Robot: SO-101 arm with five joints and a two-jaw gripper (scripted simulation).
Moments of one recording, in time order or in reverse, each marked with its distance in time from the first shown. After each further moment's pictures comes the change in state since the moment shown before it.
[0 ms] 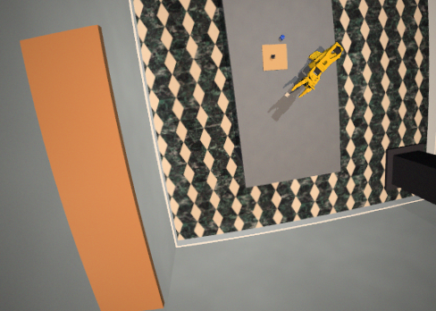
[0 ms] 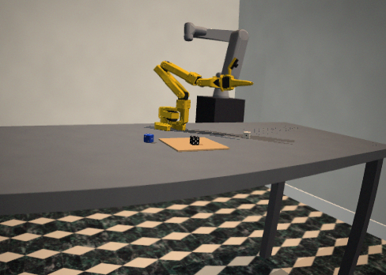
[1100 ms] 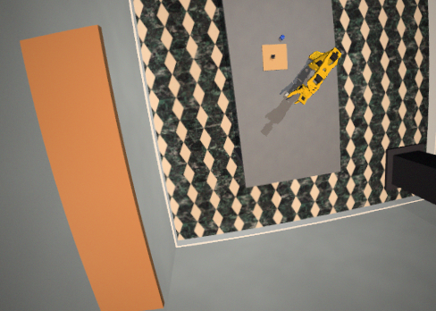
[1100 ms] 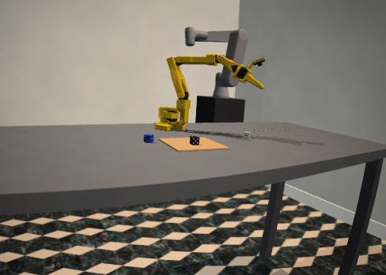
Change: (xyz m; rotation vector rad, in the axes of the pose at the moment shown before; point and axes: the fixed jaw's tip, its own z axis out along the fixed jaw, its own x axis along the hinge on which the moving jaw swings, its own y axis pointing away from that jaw) arm 0.013 0.007 0.036 -0.021 0.592 0.001
